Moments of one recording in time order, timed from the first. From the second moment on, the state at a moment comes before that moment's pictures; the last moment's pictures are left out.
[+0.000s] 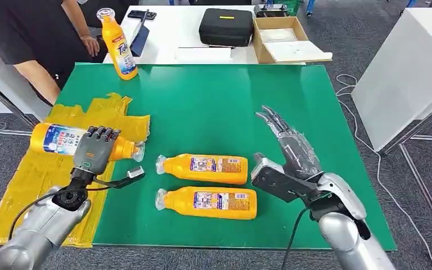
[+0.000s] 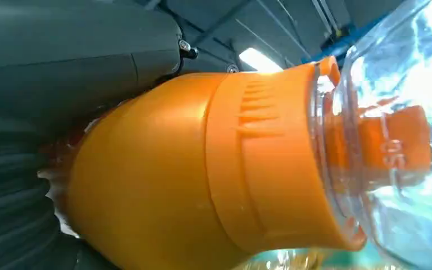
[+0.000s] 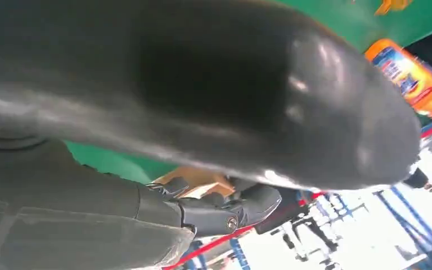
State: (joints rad) left arm -0.50 0.31 -0.38 -0.75 -1.57 0.66 0.14; right arm -0.29 -0.24 0.50 -1.71 0.61 0.23 0.06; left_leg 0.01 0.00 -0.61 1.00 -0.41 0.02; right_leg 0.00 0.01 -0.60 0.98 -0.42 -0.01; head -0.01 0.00
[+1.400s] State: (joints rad) left arm -0.26 0.25 0.15 -1.33 -0.33 0.45 -0.28; right arm -0.27 -0.24 0.86 -1.68 0.89 0.29 0.18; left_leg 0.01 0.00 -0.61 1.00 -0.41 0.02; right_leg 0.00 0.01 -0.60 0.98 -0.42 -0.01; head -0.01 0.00
